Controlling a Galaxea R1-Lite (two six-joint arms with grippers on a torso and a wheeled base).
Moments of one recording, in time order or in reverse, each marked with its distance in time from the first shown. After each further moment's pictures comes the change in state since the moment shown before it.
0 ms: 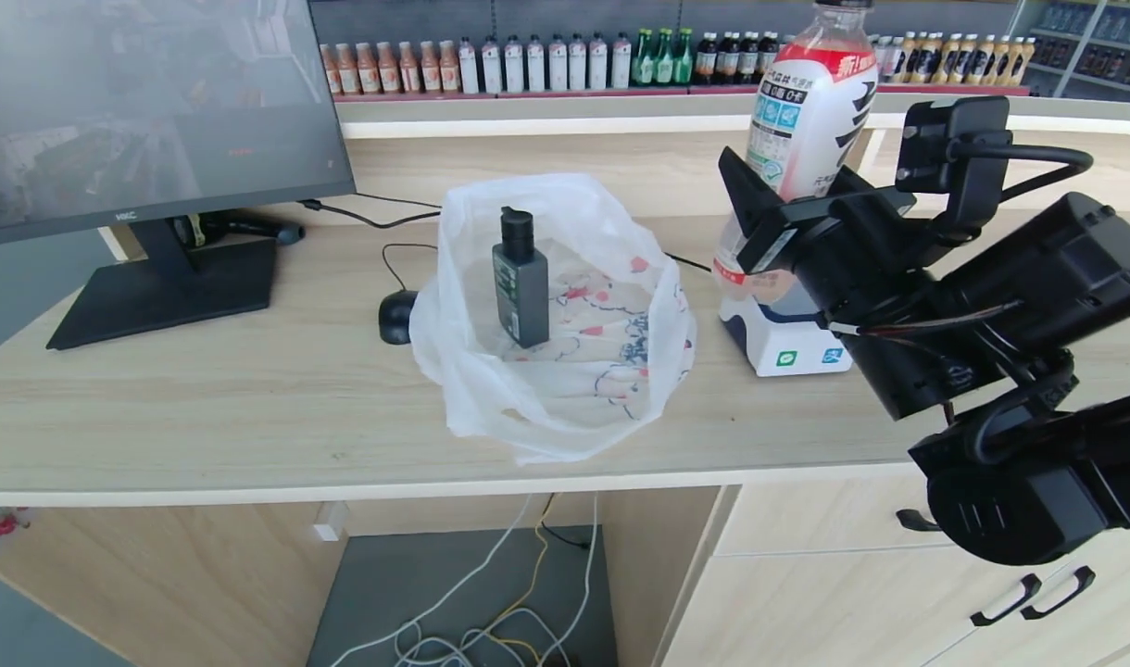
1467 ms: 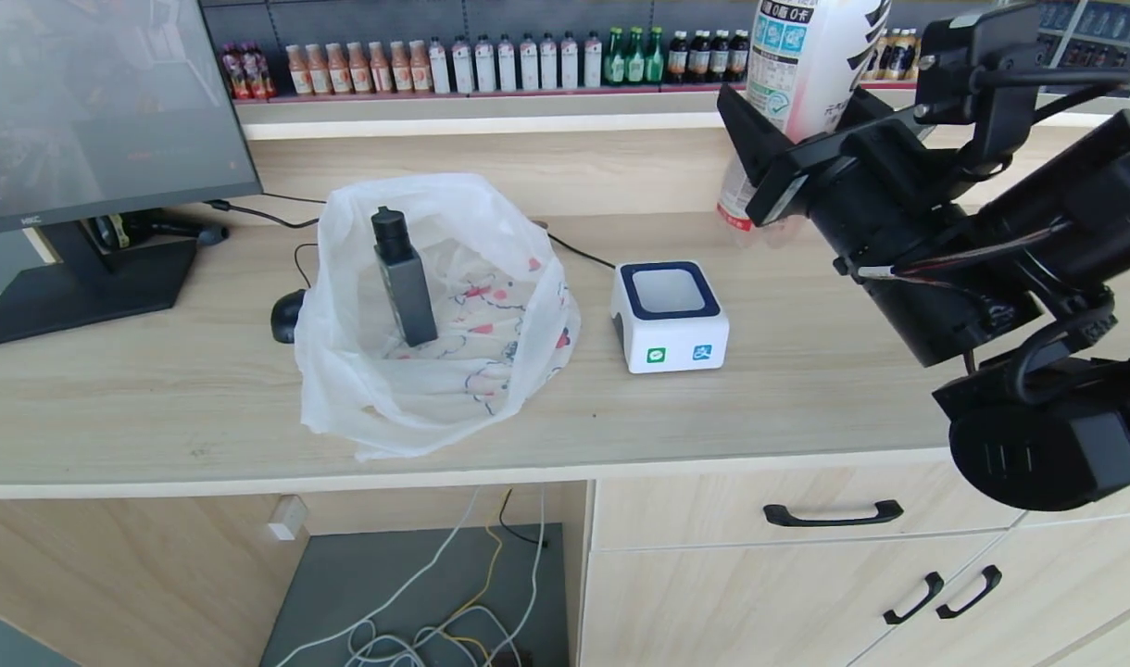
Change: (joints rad) left arm 0.000 0.000 0.000 0.000 0.000 0.002; right arm -0.019 -0.037 -0.126 0.112 0.124 -0.128
